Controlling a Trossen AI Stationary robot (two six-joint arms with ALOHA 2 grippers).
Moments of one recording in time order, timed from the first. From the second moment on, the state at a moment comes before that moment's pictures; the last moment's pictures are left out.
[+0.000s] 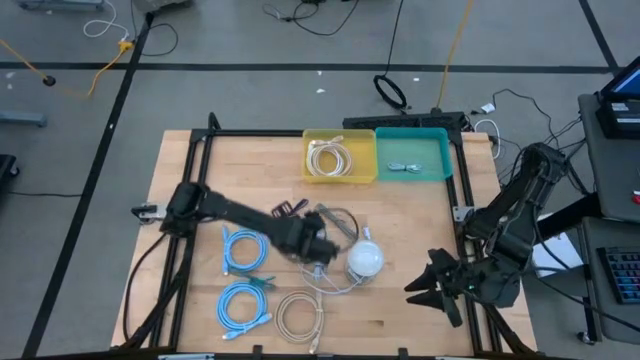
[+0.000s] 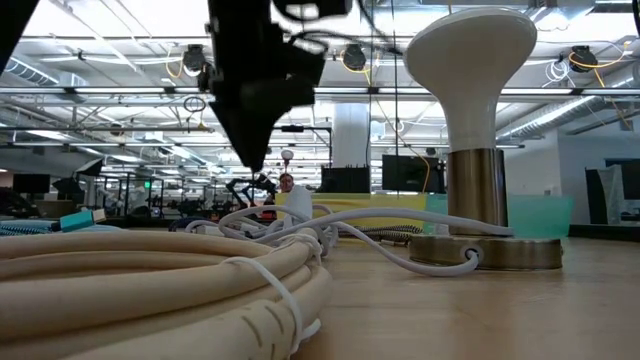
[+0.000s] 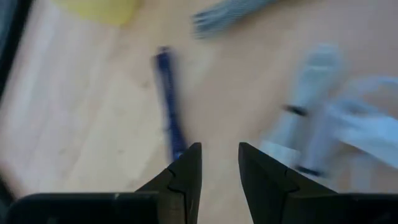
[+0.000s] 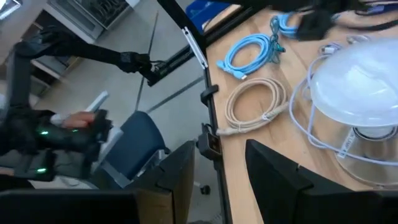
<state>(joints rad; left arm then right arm) -0.23 2.04 1.66 -1.29 -0.45 -0.83 0.99 1.09 0.95 -0.34 0.63 1.09</state>
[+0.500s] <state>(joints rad) 0.07 1.84 1.31 -0.95 -0.26 -0.81 0.99 1.09 0.96 -0.25 0.76 0.98</state>
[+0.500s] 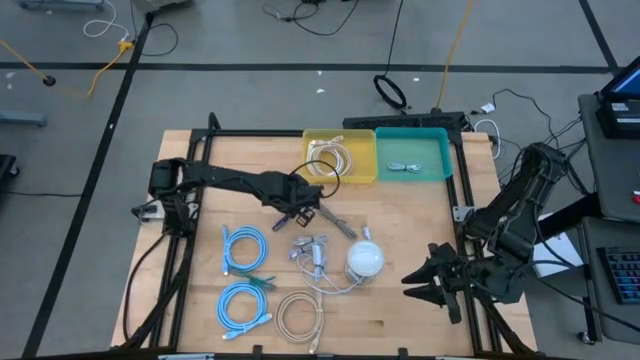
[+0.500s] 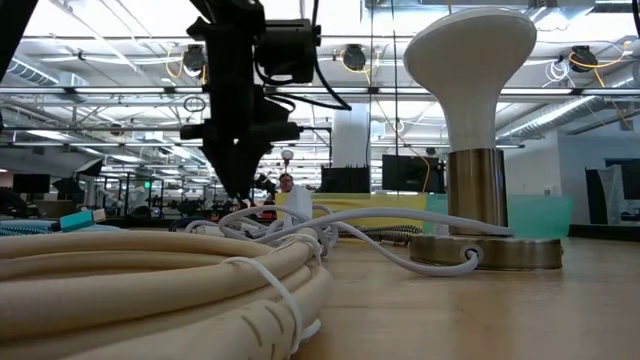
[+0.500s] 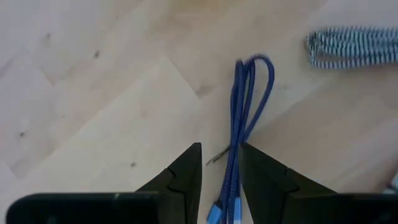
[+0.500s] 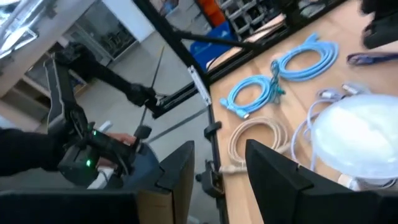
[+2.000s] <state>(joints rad) 0.08 1.77 1.18 -0.55 0.00 -0.76 0.86 1.08 0.96 -0.22 0.76 0.96</state>
